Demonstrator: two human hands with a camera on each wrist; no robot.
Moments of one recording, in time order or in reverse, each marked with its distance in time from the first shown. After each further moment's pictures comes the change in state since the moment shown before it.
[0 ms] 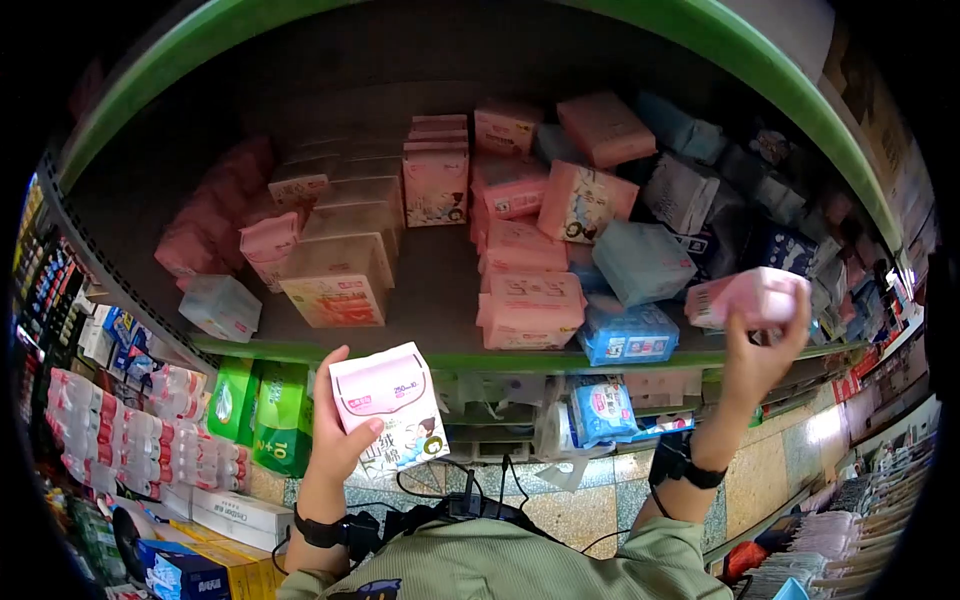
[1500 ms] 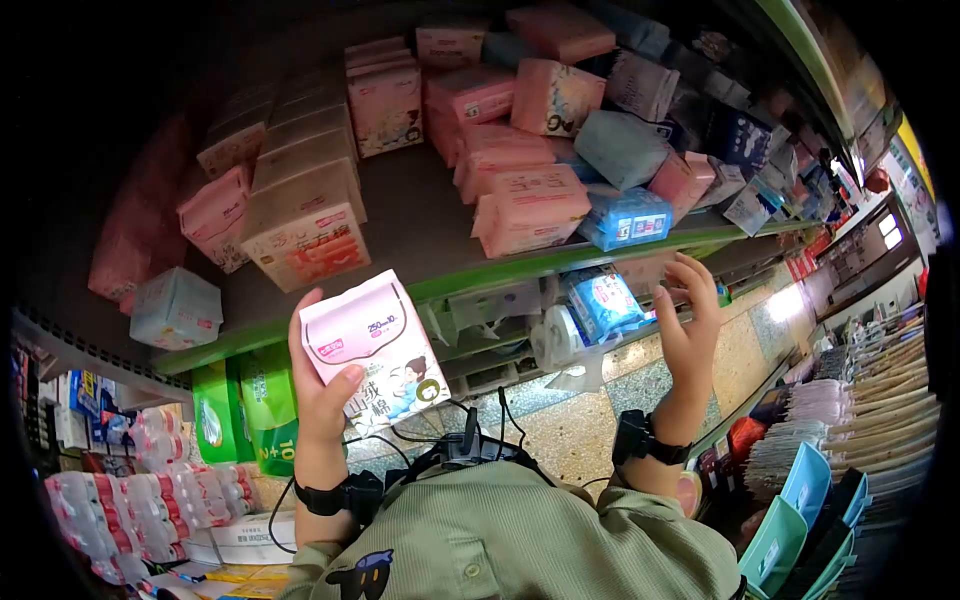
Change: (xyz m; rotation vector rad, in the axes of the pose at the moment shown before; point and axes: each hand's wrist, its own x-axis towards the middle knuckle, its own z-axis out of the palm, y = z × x) left_hand 0.025 -0.018 -0.048 -0.190 -0.130 -0.034; right_hand -0.125 -0.057 -0.032 -0.101 -0.495 0.099
